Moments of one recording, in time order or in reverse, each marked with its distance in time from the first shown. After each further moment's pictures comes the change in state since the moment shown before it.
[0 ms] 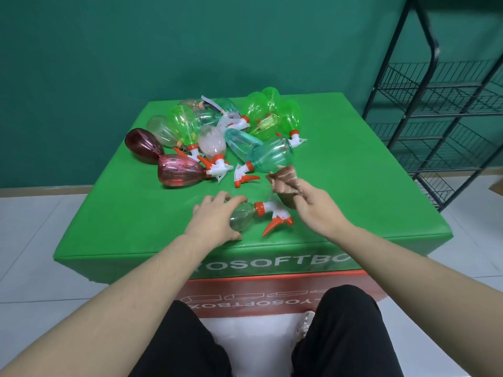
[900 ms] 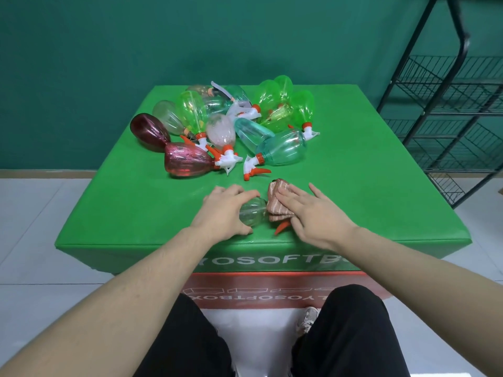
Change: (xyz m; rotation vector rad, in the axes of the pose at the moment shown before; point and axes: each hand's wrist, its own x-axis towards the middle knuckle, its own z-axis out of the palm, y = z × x) left_hand 0.009 -0.015 0.008 -0.085 0.022 0.084; right_hand 0.010 0.019 0.022 -0.775 -0.370 -0.254
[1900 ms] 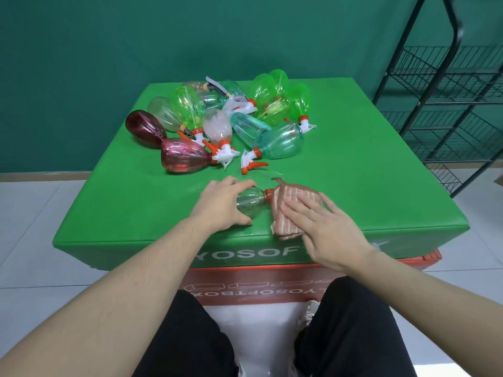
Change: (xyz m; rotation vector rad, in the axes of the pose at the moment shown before) left_hand 0.002 0.002 -0.004 -0.055 -0.002 -0.038; right_hand -0.051 -0.014 0.023 -0.145 0.102 0.000
